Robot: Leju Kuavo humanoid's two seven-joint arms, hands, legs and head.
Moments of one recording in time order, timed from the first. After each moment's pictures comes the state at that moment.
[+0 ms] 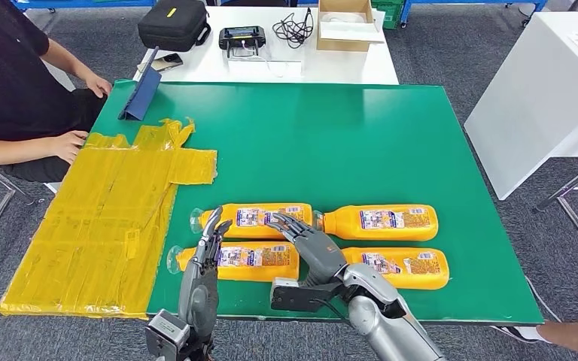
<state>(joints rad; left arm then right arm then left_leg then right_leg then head) 0.17 -0.18 -0.39 -1.59 -0.16 0.23 -0.70 -0.32 0.04 0.65 -1.12 0.68 0.01 -0.29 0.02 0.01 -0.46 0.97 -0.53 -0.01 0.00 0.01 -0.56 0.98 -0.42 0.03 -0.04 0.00</state>
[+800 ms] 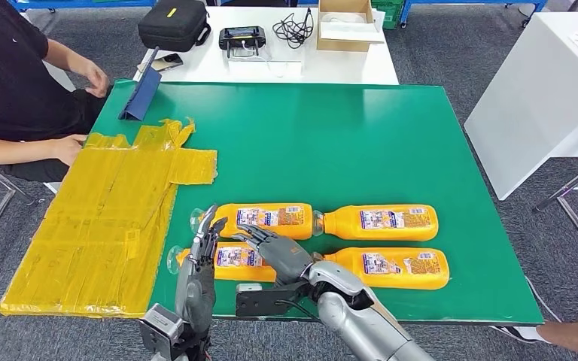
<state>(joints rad) 0.17 -0.19 -0.35 -1.59 -0.14 0.18 -0.70 -0.43 0.13 0.82 -0.97 0.62 0.05 -0.25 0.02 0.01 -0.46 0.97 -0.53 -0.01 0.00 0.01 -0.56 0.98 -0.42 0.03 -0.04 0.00</state>
